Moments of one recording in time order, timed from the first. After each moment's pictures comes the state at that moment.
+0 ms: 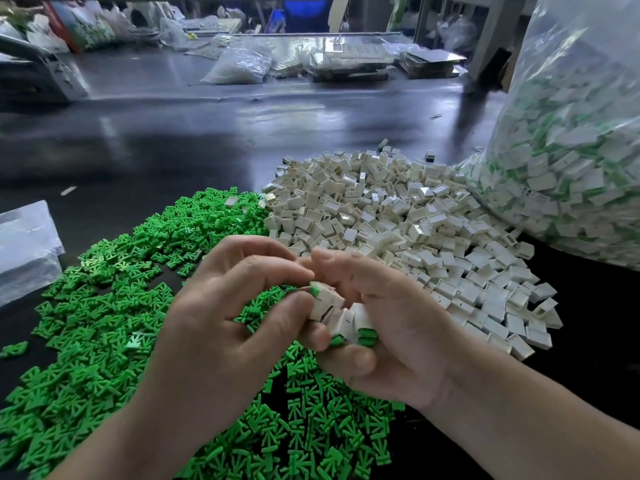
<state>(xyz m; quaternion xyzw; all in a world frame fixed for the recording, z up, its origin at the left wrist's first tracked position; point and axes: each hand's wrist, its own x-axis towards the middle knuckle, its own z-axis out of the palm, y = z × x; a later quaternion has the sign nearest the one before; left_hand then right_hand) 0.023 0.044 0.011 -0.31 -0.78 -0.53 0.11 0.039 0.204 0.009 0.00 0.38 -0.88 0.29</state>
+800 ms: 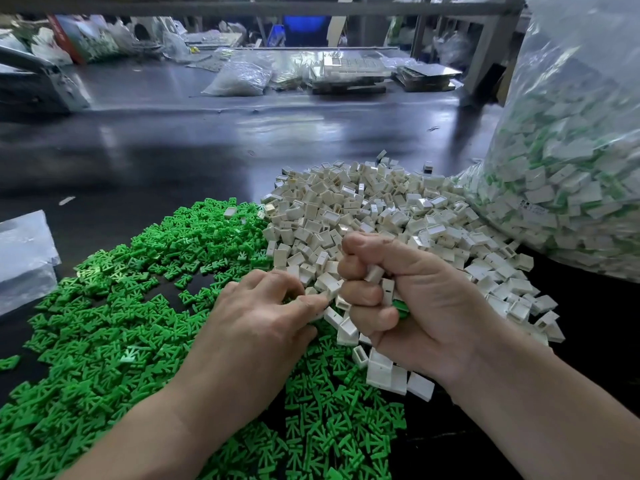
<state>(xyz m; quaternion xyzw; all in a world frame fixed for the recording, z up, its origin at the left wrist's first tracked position) -0.004 0.047 -0.023 -0.36 -0.91 -0.14 0.12 0.026 0.231 0.015 0.06 0.40 -0.90 0.15</state>
